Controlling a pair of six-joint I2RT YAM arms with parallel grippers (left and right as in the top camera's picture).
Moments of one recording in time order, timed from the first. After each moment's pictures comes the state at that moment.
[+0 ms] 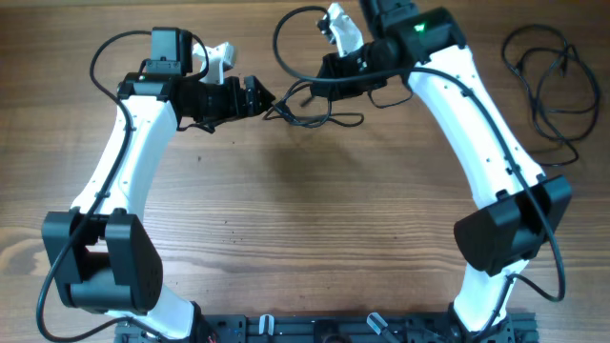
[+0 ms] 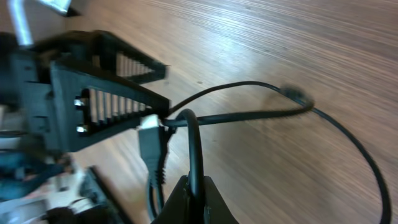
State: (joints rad) left arm -0.07 1.75 1.41 -0.76 0.67 -0.20; right arm 0.38 1.99 2.03 -1.17 -0.63 0.09
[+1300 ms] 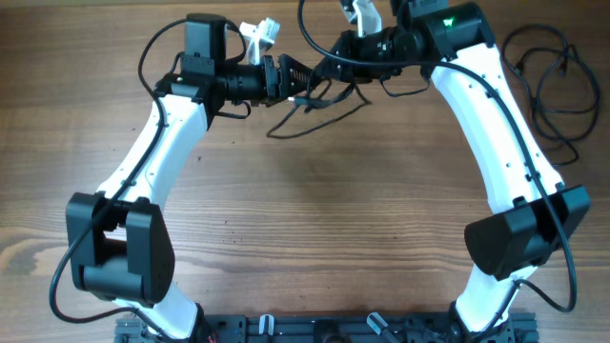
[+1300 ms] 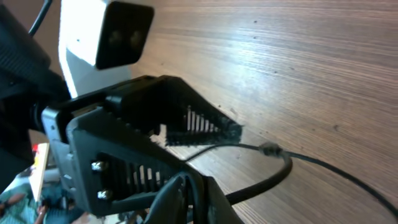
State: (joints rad) left arm -0.19 1.80 1.39 -0.33 1.07 -0.52; right arm 0.33 1.96 2.04 -1.10 -0.65 0.27
